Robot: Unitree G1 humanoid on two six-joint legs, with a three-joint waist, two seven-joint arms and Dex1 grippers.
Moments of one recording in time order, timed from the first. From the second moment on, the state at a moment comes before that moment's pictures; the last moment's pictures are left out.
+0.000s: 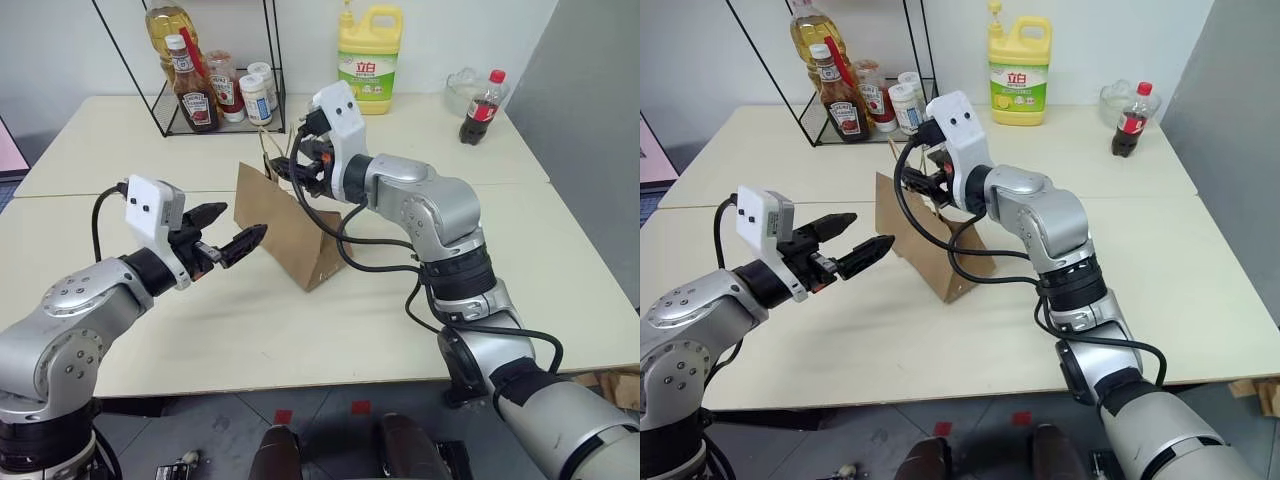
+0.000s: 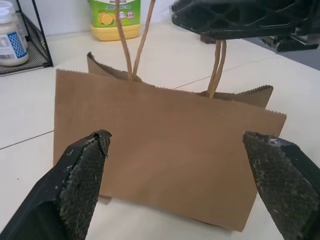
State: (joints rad) left arm -0.23 0.72 0.36 -0.53 -0.82 0.86 -0.42; right arm -1.11 -0.03 0.13 0.17 0.27 0.86 0.46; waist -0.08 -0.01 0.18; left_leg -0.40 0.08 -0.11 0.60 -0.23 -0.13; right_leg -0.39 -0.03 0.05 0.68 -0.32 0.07
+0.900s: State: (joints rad) left arm -0.21 0.68 0.36 -0.54 -0.80 0.84 -0.39; right arm -1.33 -0.16 0.36 0.60 0.05 0.26 0.82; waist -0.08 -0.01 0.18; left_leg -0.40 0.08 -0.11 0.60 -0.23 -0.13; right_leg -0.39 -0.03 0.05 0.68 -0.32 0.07
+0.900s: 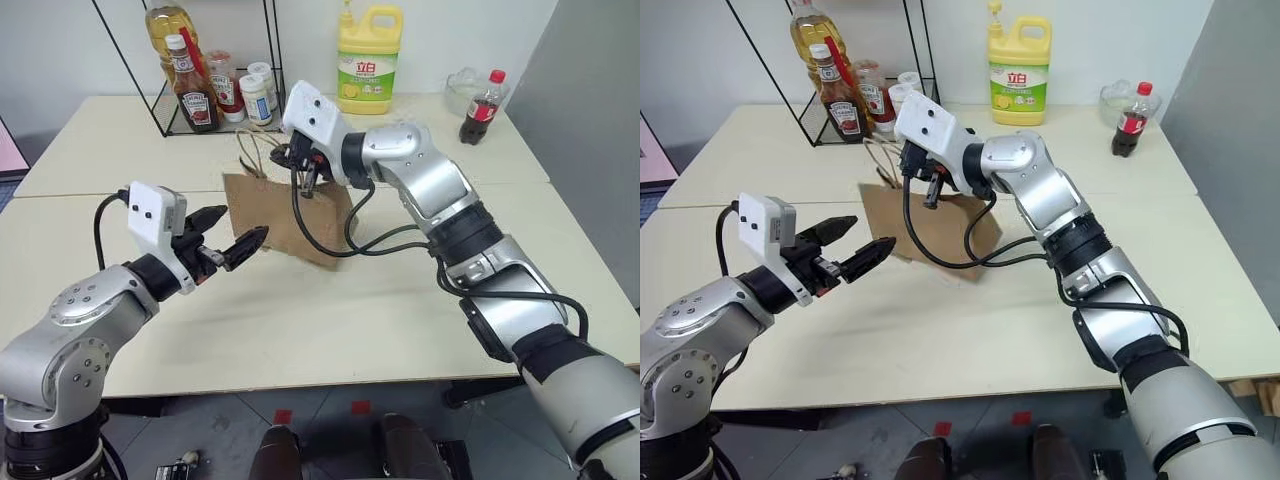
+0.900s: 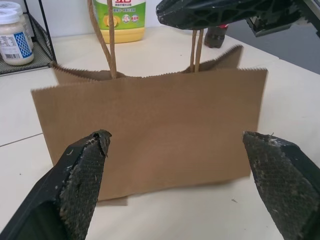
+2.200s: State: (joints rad) left arm -0.21 0.81 0.36 -0.50 -0.84 0.85 -0.51; right arm -1.17 -0.27 0.22 0.37 0.03 0.40 0.95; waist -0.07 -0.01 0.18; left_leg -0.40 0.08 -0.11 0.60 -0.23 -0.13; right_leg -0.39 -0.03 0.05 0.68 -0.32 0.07
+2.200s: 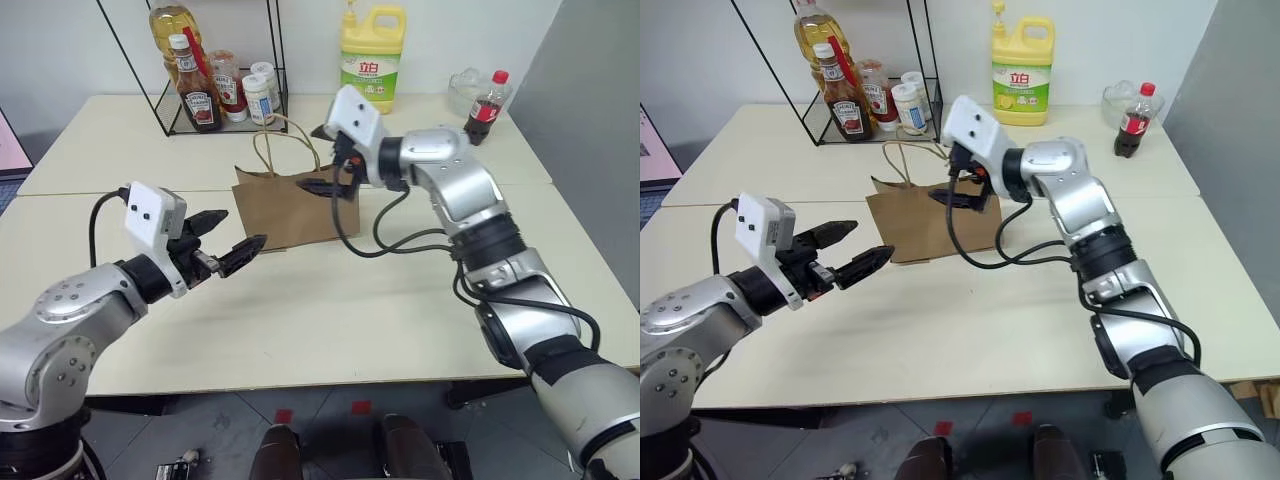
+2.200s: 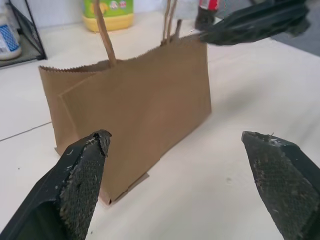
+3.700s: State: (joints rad) left arm -0.94 0.73 -0.19 0.34 0.02 0.30 -1.33; right arm -0.50 -0.26 -0.11 -0.29 0.18 0.79 0.31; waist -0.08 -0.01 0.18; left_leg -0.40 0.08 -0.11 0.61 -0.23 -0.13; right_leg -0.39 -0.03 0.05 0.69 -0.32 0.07
